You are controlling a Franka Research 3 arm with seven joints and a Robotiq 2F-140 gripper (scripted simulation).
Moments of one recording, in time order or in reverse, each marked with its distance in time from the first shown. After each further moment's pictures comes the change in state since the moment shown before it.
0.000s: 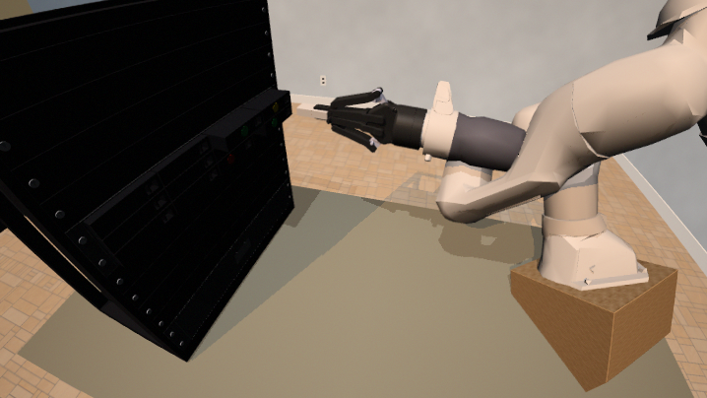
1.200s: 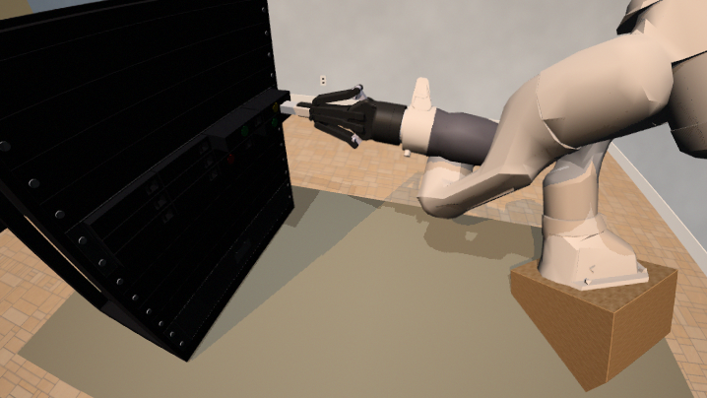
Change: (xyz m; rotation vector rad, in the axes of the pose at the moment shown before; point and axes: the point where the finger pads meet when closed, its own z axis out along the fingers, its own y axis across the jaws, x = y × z) arm 0.000 0.000 0.038 0.002 -0.004 0.002
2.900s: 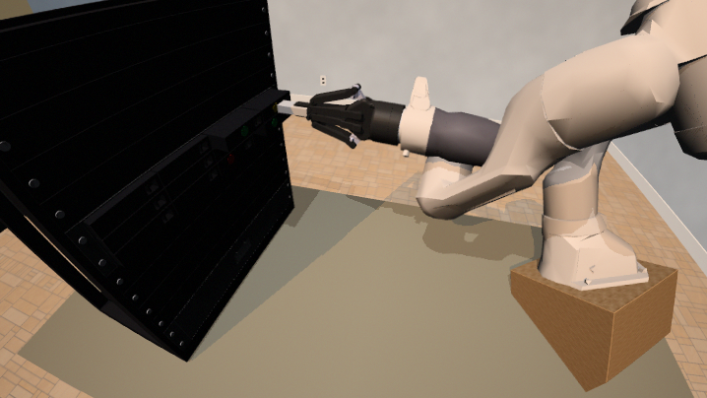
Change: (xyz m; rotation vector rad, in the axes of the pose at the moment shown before) arm -0.007 -0.003 0.002 0.002 -0.003 0.006
